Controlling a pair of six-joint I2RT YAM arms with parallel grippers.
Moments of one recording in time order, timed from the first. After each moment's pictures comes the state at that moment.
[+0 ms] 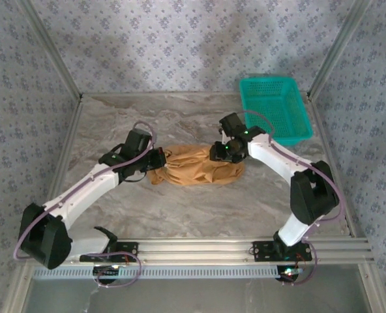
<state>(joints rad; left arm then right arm) -0.54 1.23 0.92 -0.50 0.11 -0.66 0.53 1.67 1.26 -0.72 -0.19 0.51</state>
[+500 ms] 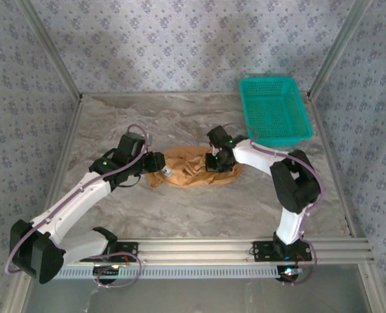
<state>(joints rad) -0.56 1.12 0.90 -0.56 0.09 -0.59 0.59 1.77 1.14 -0.59 -0.17 0.53</state>
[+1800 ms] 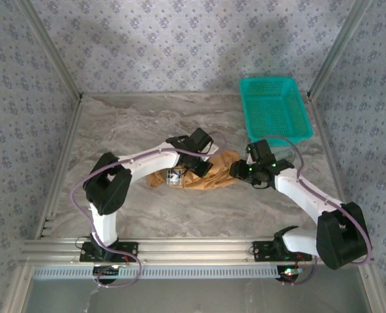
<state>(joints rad) -0.84 1.89 1.41 -0.63 0.13 -0.13 0.40 1.24 0.73 -0.49 -0.20 0.64</state>
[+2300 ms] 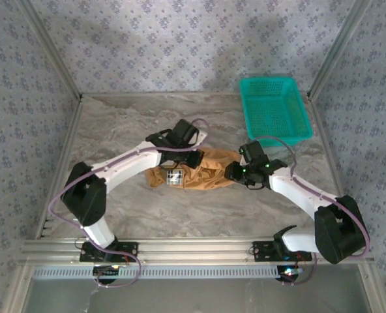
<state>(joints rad) -0.76 1.67 1.32 -0.59 0.16 -0.25 0.47 1.29 0.74 -0.44 -0.22 0.67</state>
